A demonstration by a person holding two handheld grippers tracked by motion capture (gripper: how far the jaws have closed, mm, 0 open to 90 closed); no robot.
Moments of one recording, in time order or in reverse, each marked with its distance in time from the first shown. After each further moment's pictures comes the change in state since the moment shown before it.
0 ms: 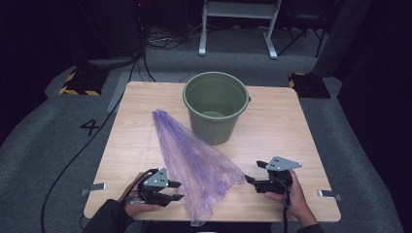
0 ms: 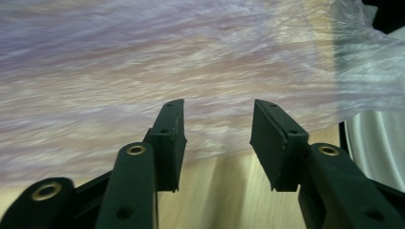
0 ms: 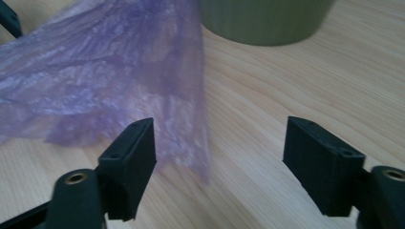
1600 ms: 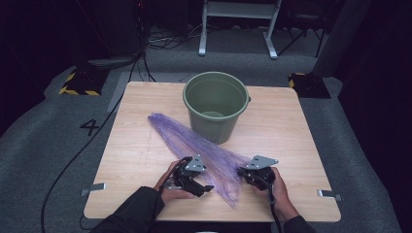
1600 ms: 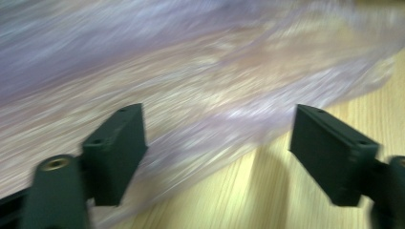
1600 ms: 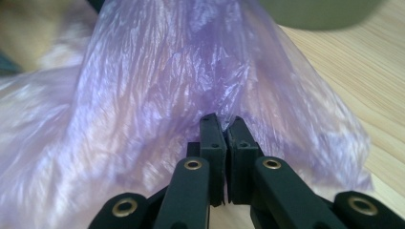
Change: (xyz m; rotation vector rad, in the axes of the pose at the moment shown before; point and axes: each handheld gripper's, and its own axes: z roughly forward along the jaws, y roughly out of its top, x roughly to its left) left arm 0.020 0.056 0.072 0.022 0.077 -0.075; right arm 0.008 0.003 0.048 0.098 0.009 -0.080
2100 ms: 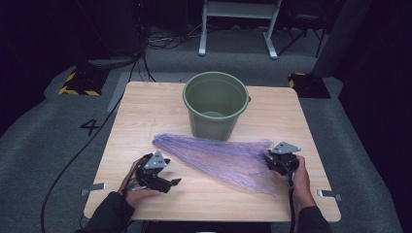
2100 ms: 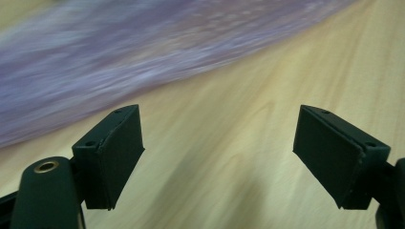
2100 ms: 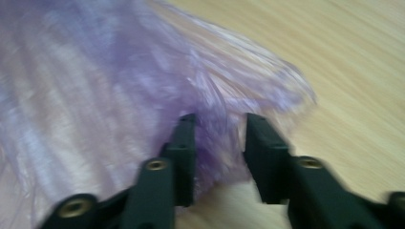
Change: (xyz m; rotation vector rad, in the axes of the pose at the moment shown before) left arm 0.031 -0.053 -0.092 -0.068 0.188 -0.101; right arm -0.076 -0.016 -0.029 0.071 -0.303 0.076
